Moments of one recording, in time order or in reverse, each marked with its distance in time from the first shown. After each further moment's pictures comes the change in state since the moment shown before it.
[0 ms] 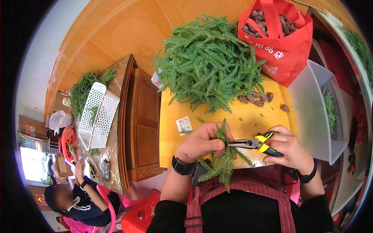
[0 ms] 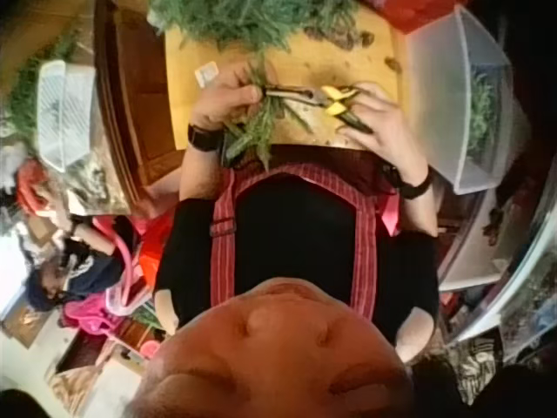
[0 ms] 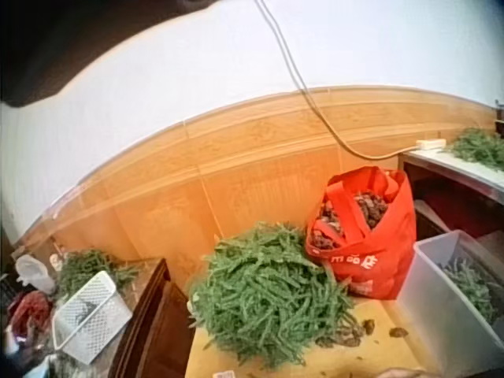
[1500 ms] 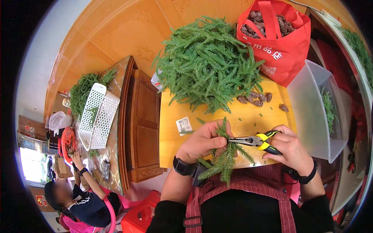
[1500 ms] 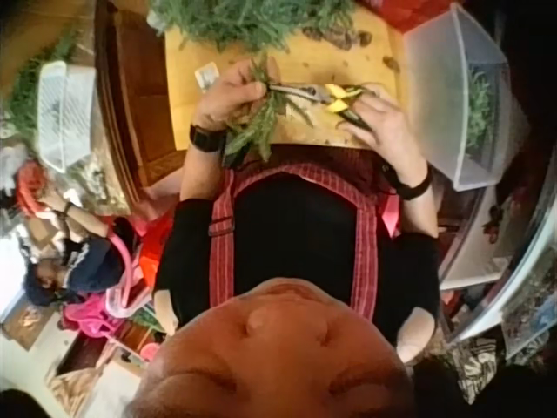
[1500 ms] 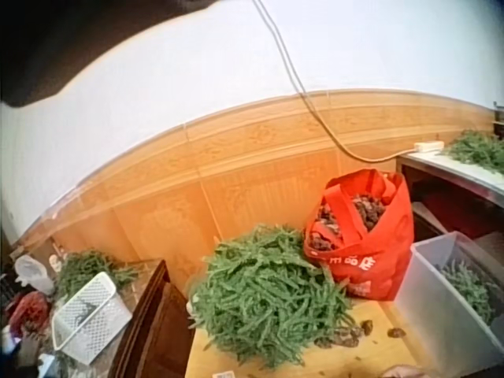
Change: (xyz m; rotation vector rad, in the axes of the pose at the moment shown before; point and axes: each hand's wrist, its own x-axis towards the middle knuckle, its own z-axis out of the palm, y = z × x) left_hand 0.002 -0.001 0.009 -0.030 0.012 0.011; right_hand -0.009 -0.003 0.000 -0.165 -0.021 0.069
